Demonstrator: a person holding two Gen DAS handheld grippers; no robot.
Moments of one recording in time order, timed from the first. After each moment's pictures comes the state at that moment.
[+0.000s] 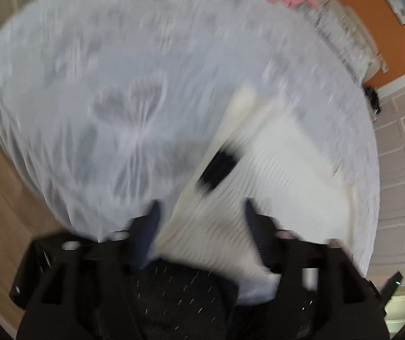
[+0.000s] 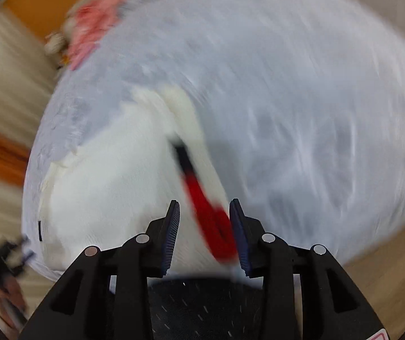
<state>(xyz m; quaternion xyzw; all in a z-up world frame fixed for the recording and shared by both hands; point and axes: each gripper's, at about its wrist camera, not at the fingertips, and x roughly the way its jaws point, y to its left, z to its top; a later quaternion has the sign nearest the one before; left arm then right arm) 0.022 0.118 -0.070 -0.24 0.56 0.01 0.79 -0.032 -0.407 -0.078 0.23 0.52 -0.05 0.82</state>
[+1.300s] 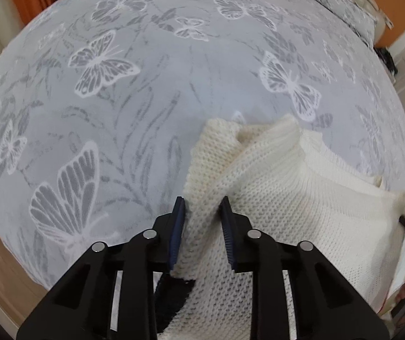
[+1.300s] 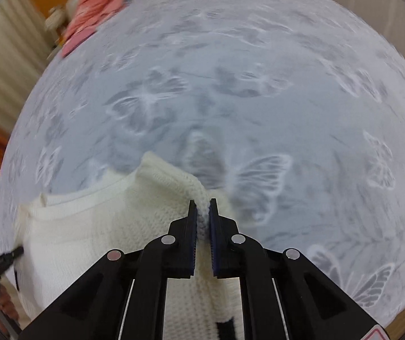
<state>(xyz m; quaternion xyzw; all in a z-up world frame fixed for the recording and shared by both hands) 0.132 0.074 -0.131 -0.13 0.60 0.01 0.79 0.119 -0.422 -0.131 0.19 0.56 -0.08 0.80</state>
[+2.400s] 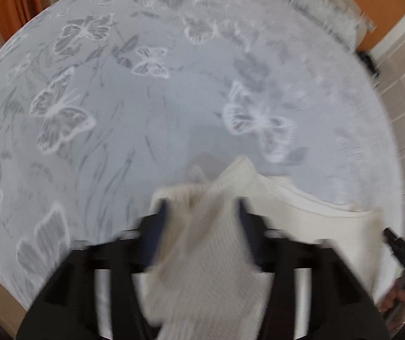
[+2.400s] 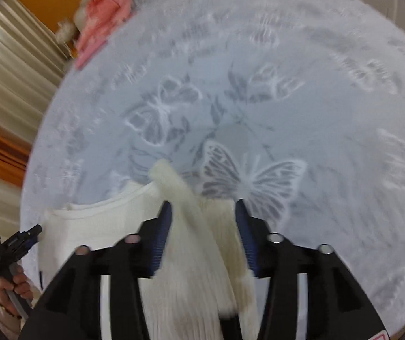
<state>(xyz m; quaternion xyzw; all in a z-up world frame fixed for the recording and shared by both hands) 0.164 0.062 -0.102 -0.14 0.56 -0.04 0.81 0.108 -0.431 -0.111 0.23 0.53 -0.02 0.81</state>
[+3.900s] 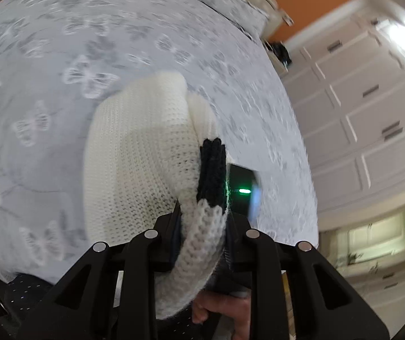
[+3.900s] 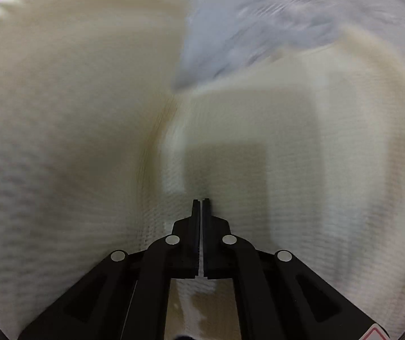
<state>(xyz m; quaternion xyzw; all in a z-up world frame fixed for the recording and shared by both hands) 0.029 -0.098 -0.003 -0.21 0.54 -0.24 0.78 0.073 -0.278 -0.151 0.26 0.59 0.12 0.76</state>
